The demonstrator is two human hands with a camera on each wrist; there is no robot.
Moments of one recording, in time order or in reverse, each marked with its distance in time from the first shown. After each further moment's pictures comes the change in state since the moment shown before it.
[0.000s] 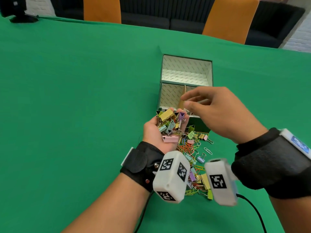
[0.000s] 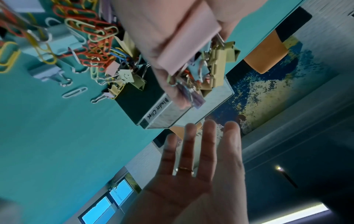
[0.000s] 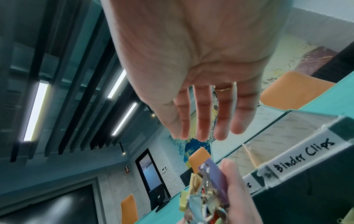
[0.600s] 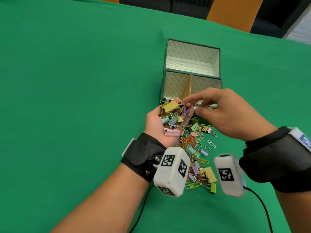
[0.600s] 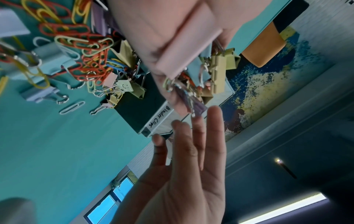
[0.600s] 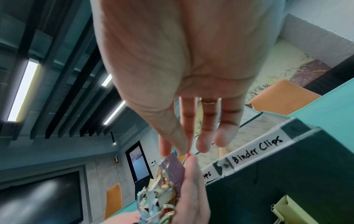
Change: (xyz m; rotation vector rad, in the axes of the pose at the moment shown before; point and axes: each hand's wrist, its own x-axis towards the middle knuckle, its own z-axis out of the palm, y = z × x) left_hand 0.016 0.005 -0.013 0.064 -0.077 -0.040; right_hand 0.002 0.018 0.007 -0.177 -0.153 -0.090
